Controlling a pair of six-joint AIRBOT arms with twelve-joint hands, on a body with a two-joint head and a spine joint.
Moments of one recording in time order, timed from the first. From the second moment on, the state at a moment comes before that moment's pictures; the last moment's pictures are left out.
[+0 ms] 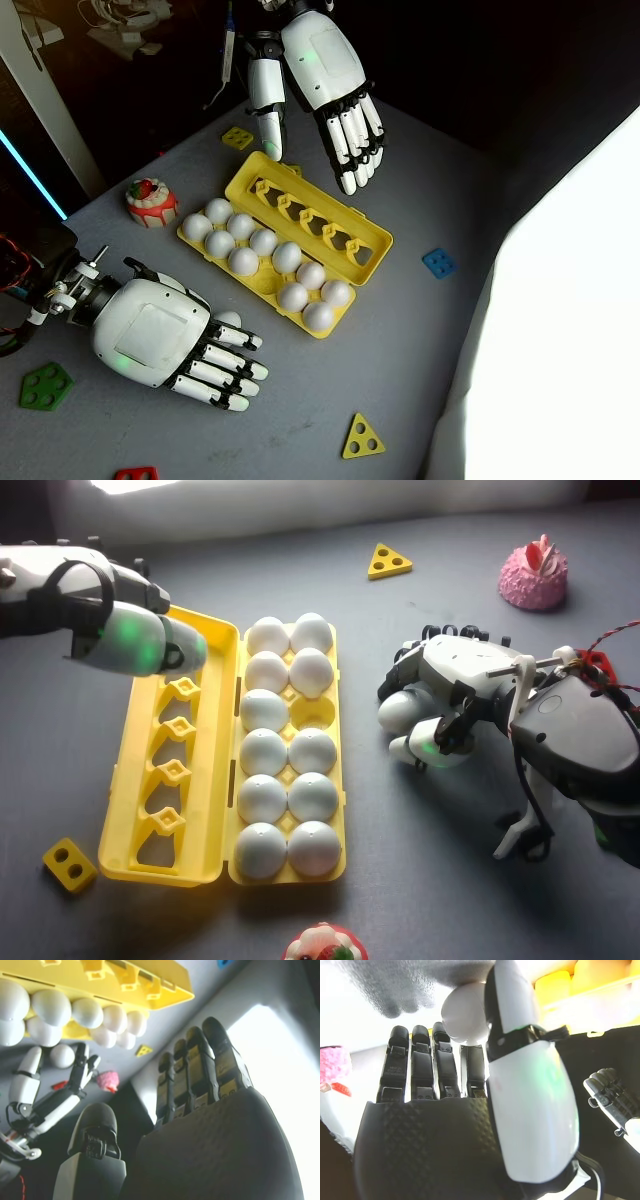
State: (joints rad) left arm 0.19 -0.74 0.73 -2.27 -0.71 2.94; right arm -0.49 -1.38 1.09 1.36 0.76 -1.66
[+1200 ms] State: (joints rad) left arm 0.25 -0.74 0.70 -2.29 -0.63 2.99; right arm -0.51 -1.35 1.09 0.84 0.80 -1.02
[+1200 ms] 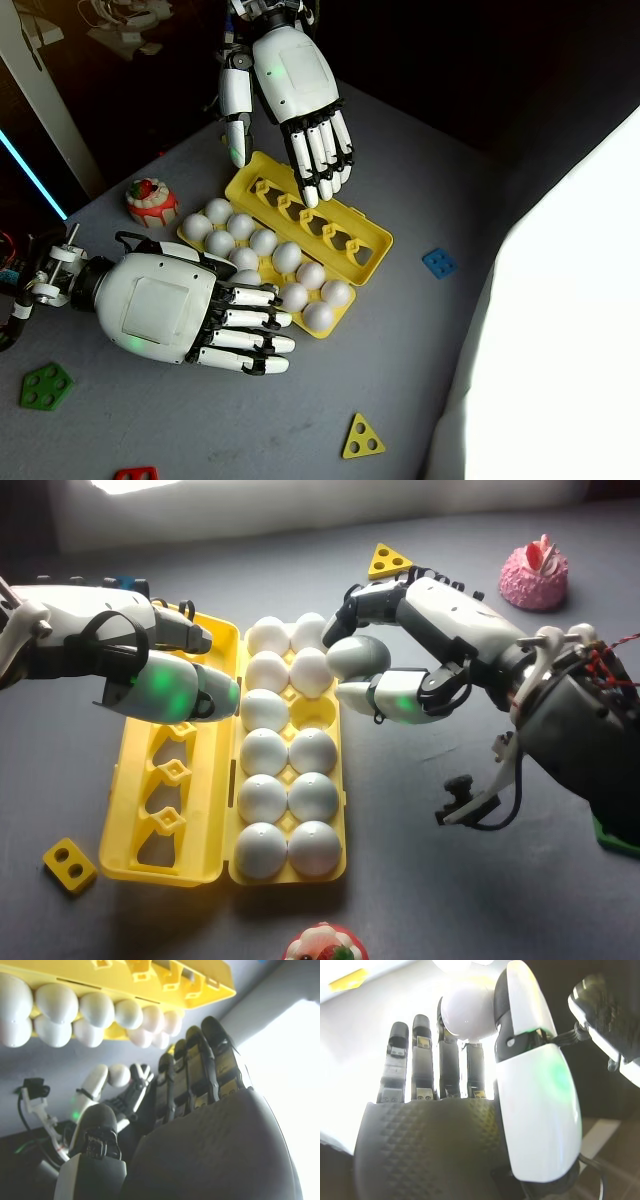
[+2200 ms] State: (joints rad) left arm 0.20 -0.74 0.73 -2.29 -0.66 3.00; right arm -0.57 -1.51 1.20 0.74 0.92 -0.88
